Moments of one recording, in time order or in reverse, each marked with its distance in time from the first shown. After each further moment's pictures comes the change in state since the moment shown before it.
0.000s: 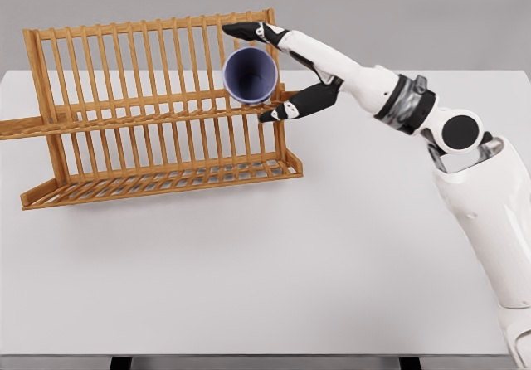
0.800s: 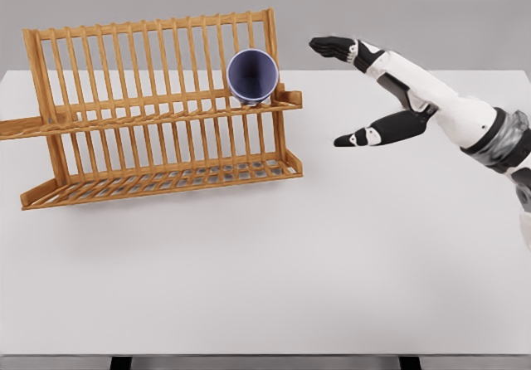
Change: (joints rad) left arm 0.000 0.000 0.000 0.000 0.000 0.000 0.000; right arm 0.250 -0.250 -0.180 -0.233 -0.232 0.030 0.000
